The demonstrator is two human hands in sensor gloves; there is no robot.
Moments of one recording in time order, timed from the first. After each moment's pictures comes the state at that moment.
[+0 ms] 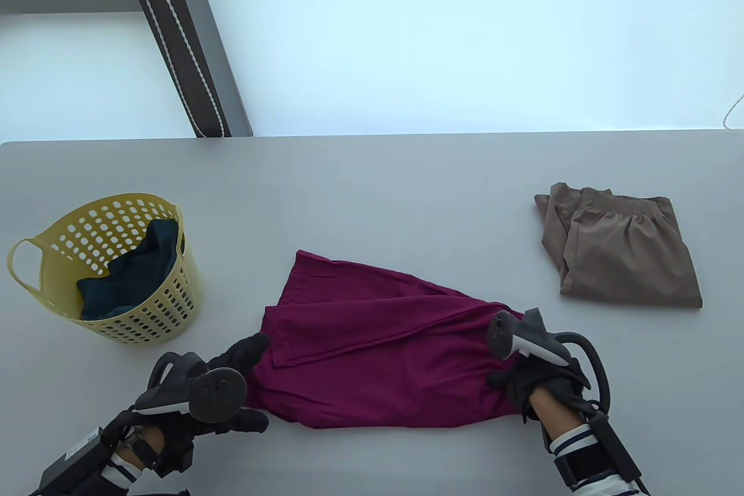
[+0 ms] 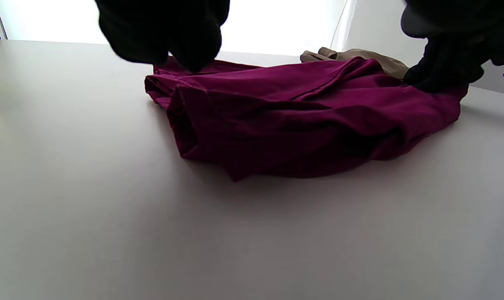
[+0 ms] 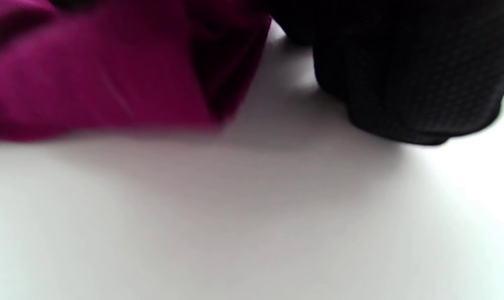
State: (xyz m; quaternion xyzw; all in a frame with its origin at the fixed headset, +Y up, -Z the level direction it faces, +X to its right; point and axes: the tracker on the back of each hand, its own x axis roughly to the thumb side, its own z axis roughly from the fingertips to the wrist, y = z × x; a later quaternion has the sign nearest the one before) left_hand -0.251 -0.715 -0.220 -0.15 -0.34 0.03 0.93; right_hand 0.192 -0.769 -0.281 0.03 -0.31 -0.94 0.14
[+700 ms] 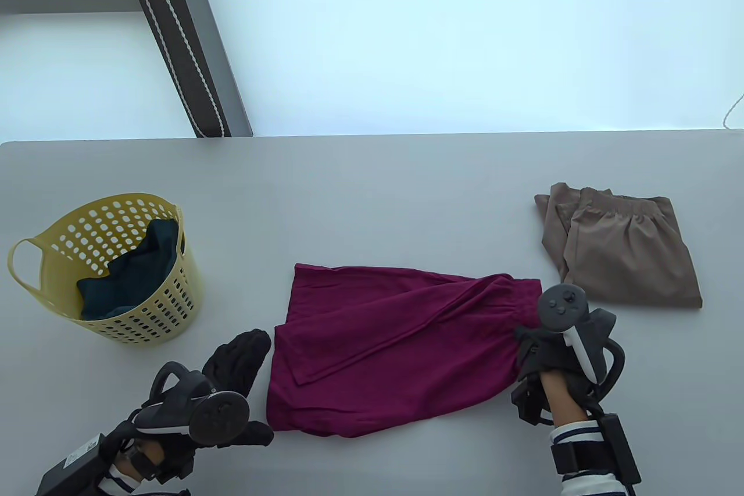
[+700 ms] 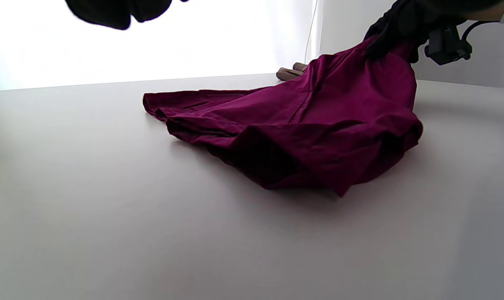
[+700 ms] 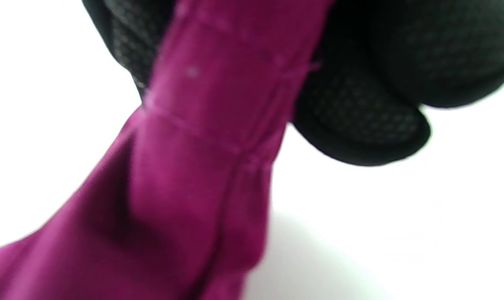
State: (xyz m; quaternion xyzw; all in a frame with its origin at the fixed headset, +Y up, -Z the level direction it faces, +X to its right) left_hand -0.240 -0.700 -0.197 -0.08 -0.38 -0.02 0.92; right_hand 0.231 -0.681 -0.285 0.20 0.00 -0.96 -0.19
